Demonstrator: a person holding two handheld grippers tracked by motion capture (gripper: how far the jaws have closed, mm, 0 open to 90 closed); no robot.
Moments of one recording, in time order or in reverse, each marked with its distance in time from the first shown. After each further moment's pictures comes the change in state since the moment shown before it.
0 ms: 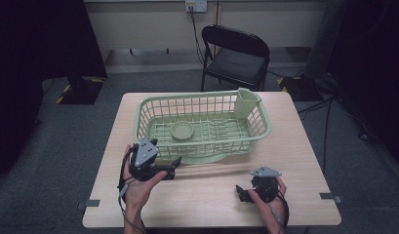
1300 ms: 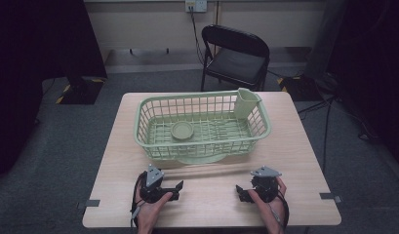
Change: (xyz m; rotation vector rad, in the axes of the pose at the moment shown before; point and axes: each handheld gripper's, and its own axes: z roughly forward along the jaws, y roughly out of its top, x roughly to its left) left arm -0.013 -0.108 0.044 0.197 0.026 -0.158; right arm 0.000 0.000 0.000 0.000 0.000 0.000
